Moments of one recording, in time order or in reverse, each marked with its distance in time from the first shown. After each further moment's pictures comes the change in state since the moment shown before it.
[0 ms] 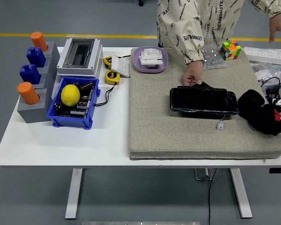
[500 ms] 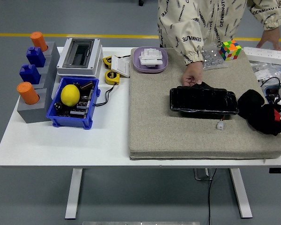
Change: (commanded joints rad) left arm 0.001 -0.004 -0.006 0.001 0.002 0.000 0.000; right arm -0.019 0.020 0.008 -0.053 0.020 -0.109 0.047
